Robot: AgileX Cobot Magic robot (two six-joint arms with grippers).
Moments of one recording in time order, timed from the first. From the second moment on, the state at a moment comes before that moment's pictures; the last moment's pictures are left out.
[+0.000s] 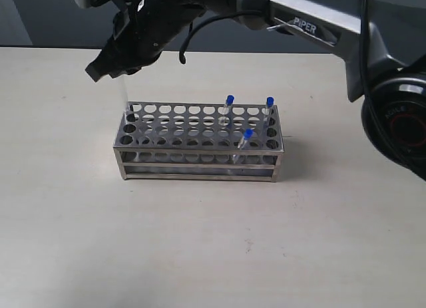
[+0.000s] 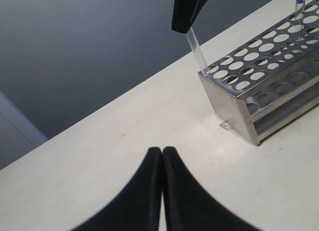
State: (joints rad) left arm -0.28 0.00 0.01 0.56 0.30 -0.12; right arm 0.85 2.27 -2.11 0.38 0.80 -0.50
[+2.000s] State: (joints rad) left arm -0.28 0.00 0.01 0.56 0.30 -0.12; right arm 0.85 2.15 -2.11 0.04 1.11 -0.19
